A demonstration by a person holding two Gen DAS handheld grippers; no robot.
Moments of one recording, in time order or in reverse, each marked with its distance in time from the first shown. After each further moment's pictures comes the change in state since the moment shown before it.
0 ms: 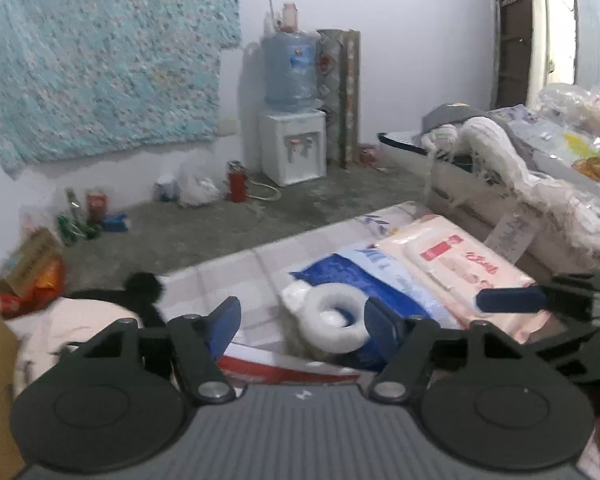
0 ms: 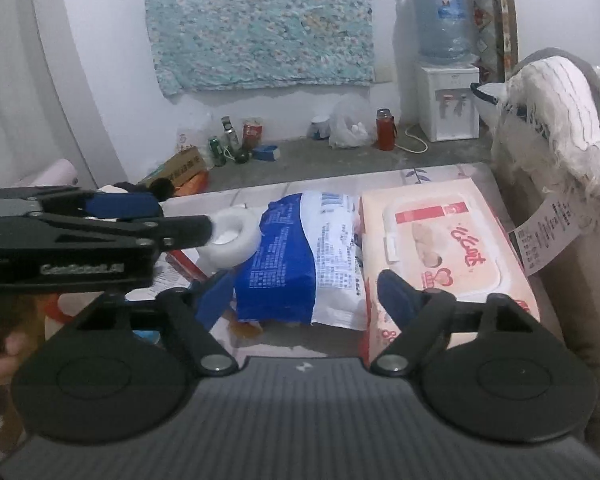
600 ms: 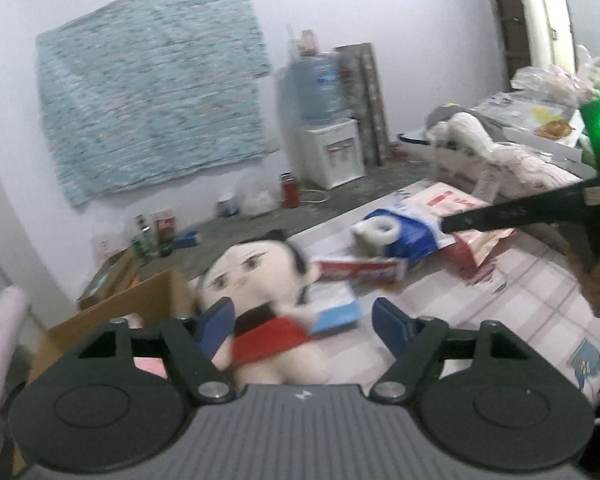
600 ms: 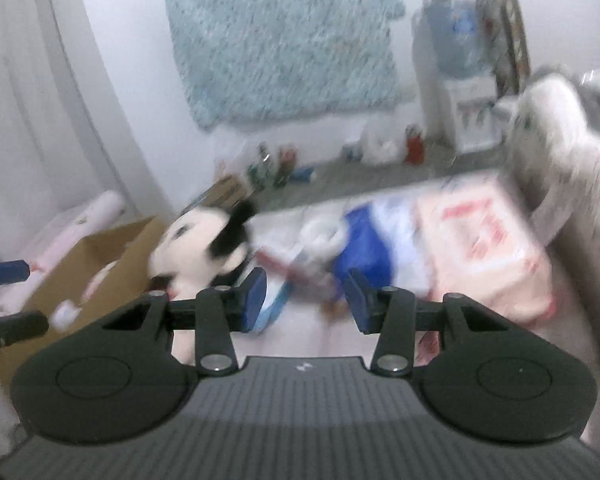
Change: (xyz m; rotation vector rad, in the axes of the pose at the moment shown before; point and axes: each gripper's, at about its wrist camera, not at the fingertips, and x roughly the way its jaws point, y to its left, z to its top) left arm -0.204 0.004 -0.053 0.155 -0.031 0.178; right arm -0.089 0.037 -0.011 0.055 -0.102 0.078
